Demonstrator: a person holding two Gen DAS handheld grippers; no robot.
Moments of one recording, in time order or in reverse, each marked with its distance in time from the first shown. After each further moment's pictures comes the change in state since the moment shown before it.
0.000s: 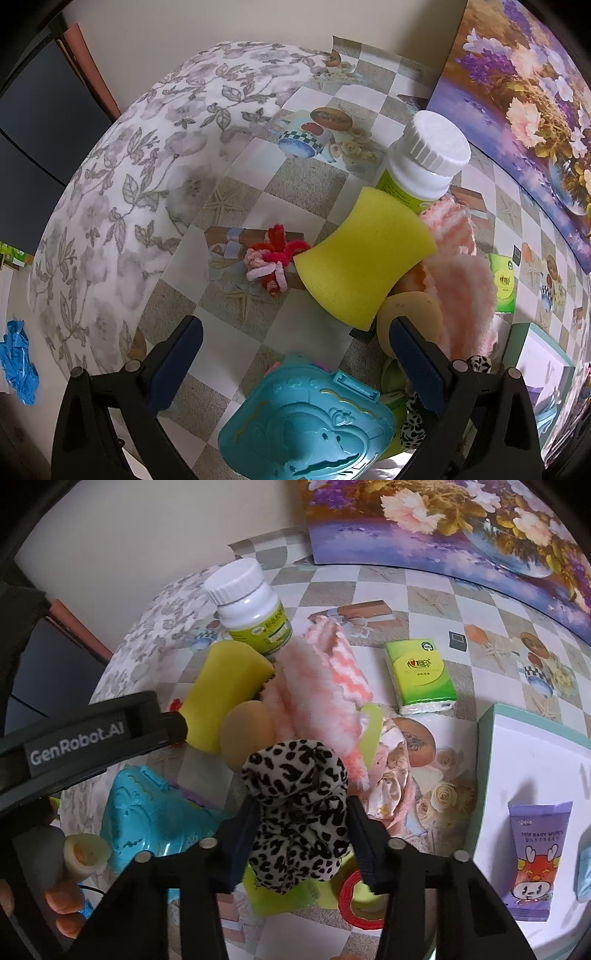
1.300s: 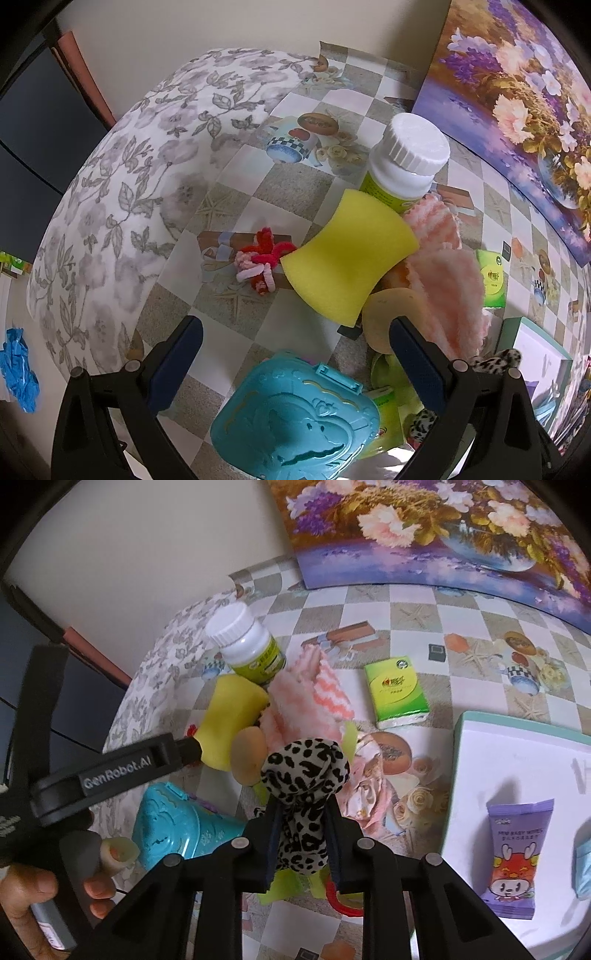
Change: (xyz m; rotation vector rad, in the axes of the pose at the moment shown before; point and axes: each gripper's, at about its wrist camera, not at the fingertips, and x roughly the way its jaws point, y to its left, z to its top) left arm -0.010 -0.008 -0.002 0.025 -0.017 -0.014; right arm -0.041 -0.028 0.002 0.067 -0.069 0.090
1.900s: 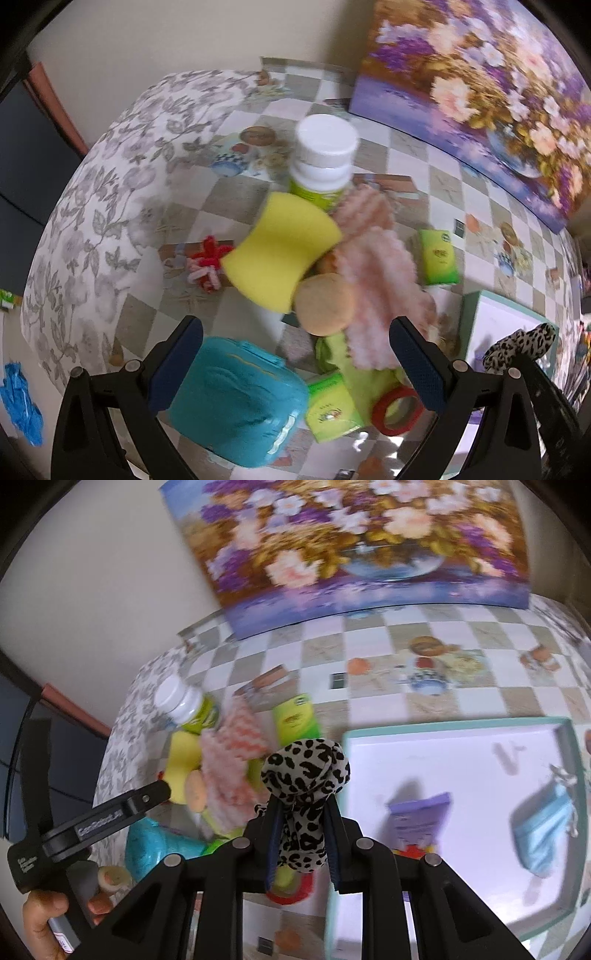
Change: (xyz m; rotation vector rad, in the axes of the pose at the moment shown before) left arm -0.027 -0.046 -0.013 0.125 -0.035 -0.075; right arm -0.065 -0.075 -0.002 0.181 -0.100 -0.088
